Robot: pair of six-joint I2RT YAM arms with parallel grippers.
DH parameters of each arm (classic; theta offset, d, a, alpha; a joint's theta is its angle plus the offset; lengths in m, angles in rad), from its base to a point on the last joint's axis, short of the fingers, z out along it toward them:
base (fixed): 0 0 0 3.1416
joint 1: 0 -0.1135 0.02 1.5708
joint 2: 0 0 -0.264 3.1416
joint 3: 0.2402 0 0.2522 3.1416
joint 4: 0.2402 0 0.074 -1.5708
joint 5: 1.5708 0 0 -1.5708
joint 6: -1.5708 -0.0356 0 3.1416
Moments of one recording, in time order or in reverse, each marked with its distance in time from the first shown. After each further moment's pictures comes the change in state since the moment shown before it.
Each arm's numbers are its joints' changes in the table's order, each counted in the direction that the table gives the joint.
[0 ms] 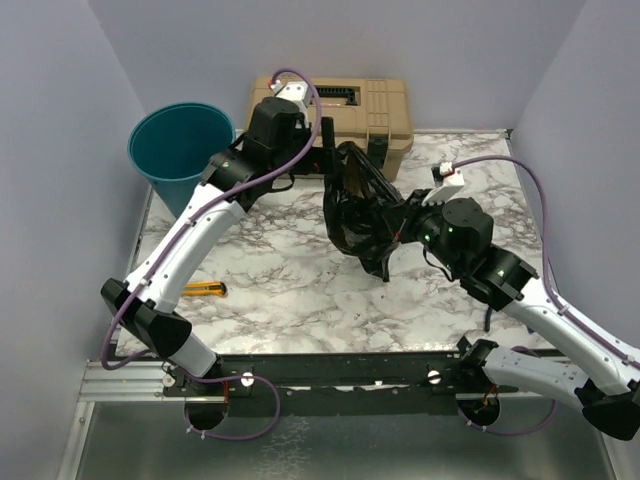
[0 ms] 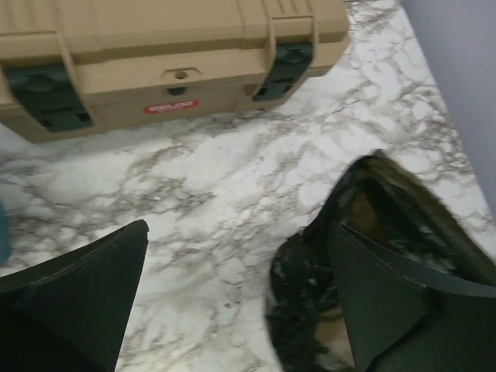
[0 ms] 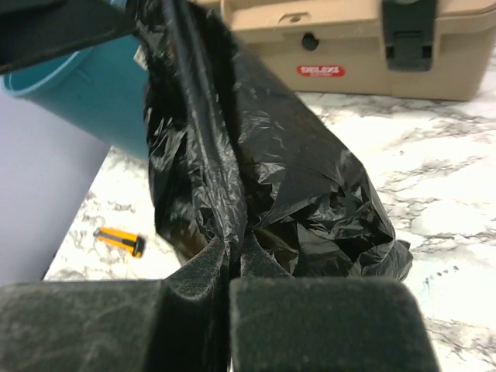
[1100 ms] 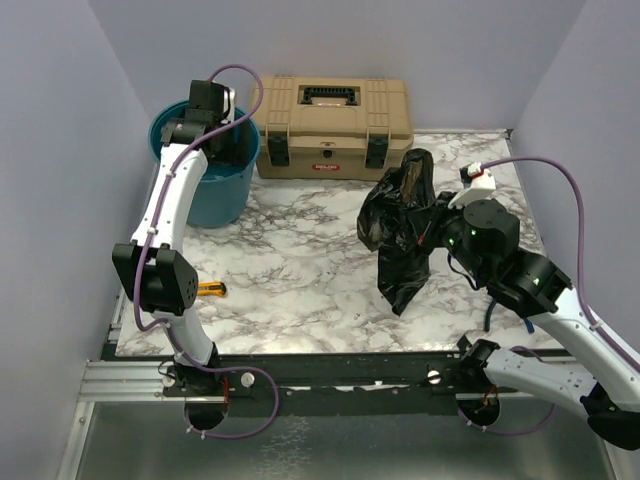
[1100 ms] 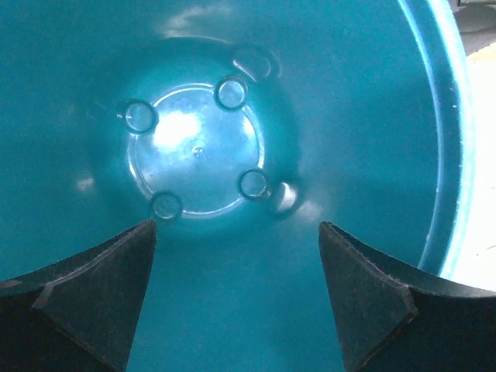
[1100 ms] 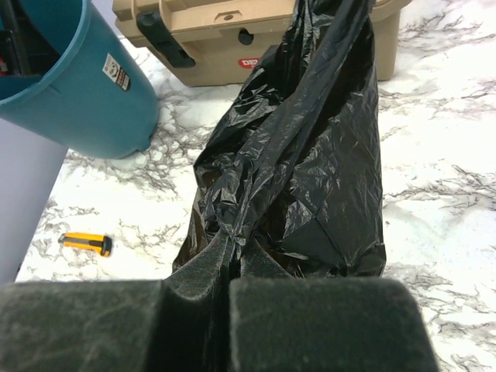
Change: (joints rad) left arm -0.498 0.220 0.114 0.254 -0.033 -0.408; right arm 0.000 -0.077 0.152 0.322 0.162 -0.025
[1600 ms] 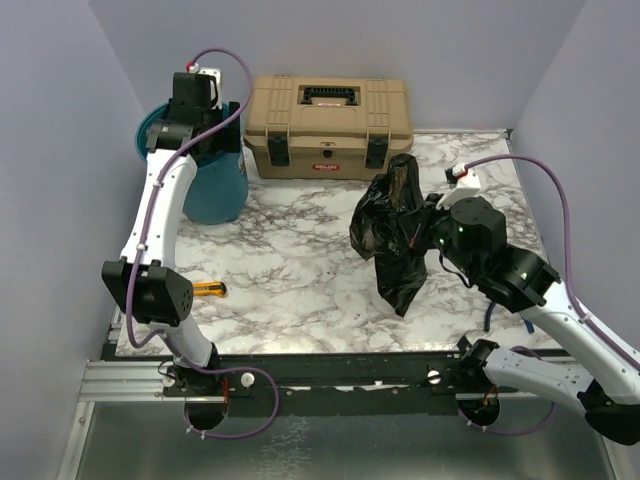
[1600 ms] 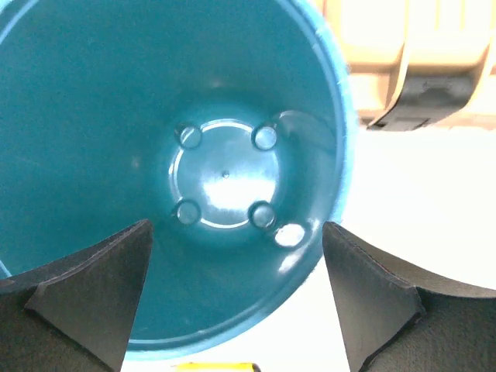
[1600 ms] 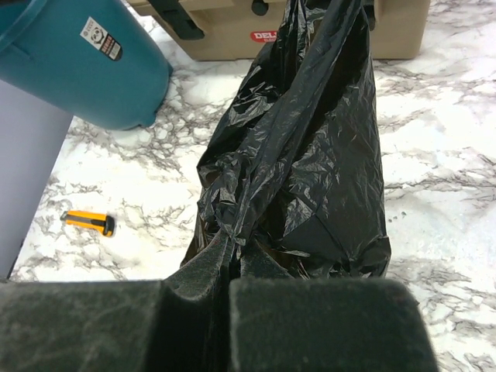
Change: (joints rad) left arm -0.009 -0.055 0.025 -0.060 -0.014 0.016; right arm 0.000 0.033 -0.018 -0.008 -0.063 -0.005
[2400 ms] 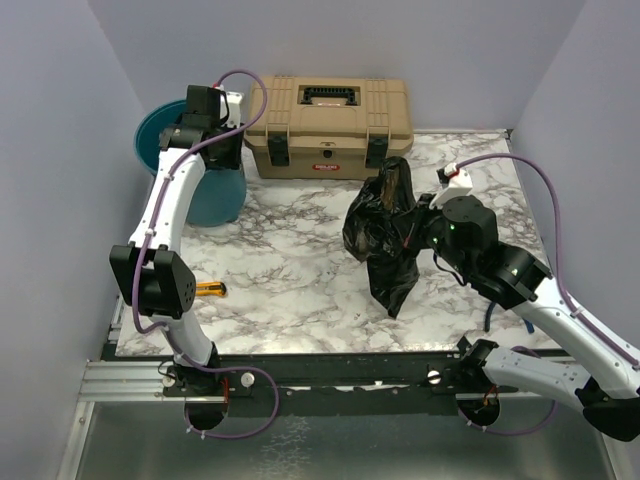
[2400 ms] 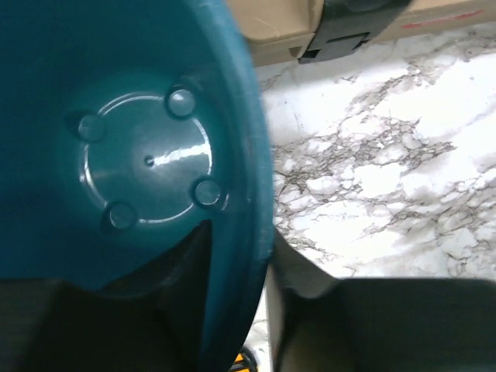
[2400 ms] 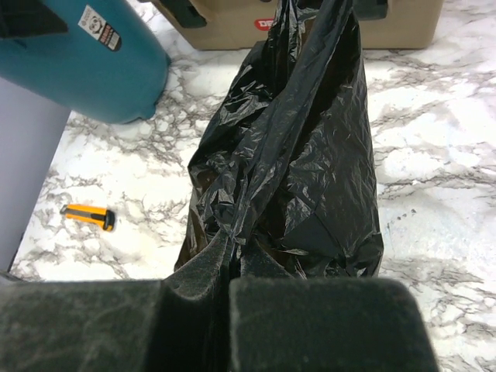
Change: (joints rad) left arm -0.005 0.023 -0.107 -0.013 0.227 -0.064; right arm 0.000 0.037 -0.017 -0.029 -0.037 -0.013
